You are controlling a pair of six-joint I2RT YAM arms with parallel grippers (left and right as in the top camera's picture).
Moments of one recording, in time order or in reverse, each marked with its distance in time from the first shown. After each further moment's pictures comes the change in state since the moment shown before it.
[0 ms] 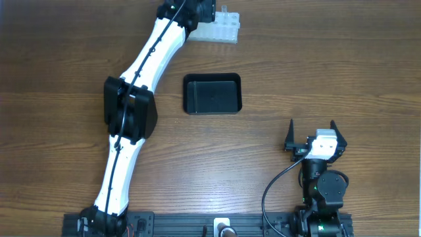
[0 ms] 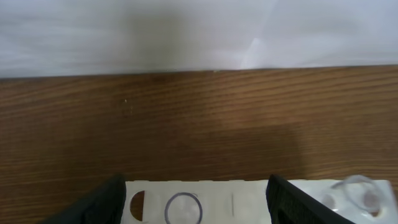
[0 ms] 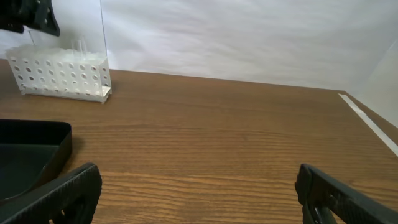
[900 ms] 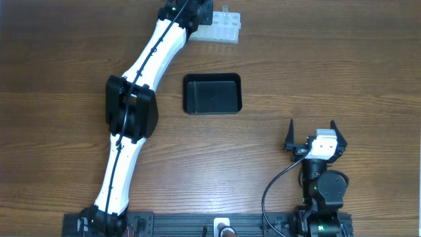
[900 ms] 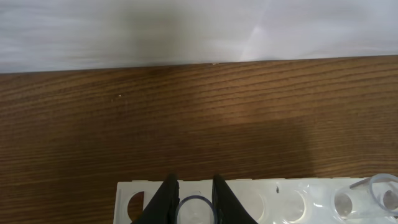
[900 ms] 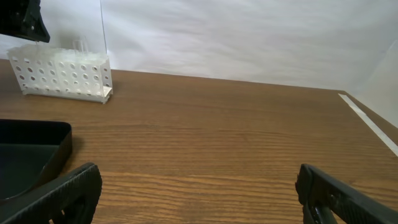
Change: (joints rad) left arm 0.001 0.015 0.000 0.006 0.011 0.010; right arm 0.000 0.000 0.000 0.000 0.000 0.000
